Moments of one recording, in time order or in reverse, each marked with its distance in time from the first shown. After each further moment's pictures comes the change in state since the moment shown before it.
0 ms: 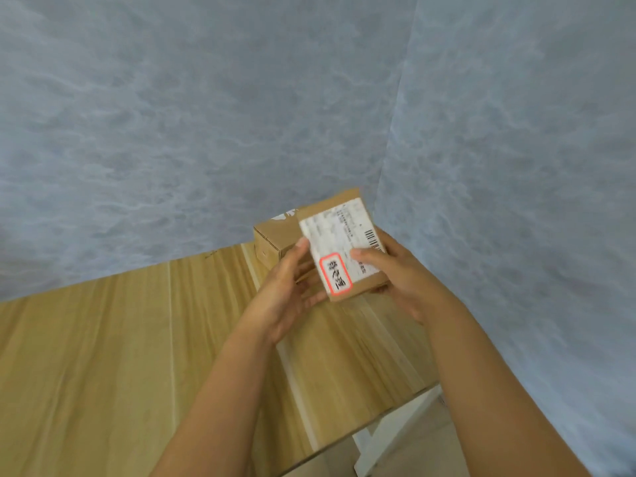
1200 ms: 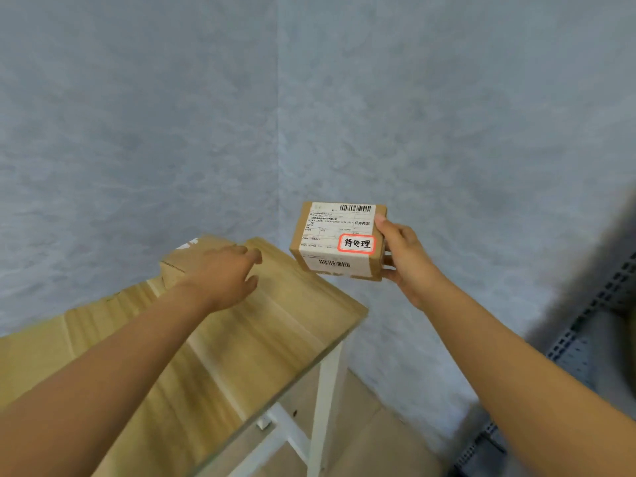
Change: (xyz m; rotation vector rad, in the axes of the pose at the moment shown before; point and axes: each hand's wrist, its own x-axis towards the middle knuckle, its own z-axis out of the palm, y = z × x) left_hand -0.002 0.042 0.040 1.905 -0.216 0.673; right_hand -0.152 -0.052 -0.075 0.002 0.708 -0.016
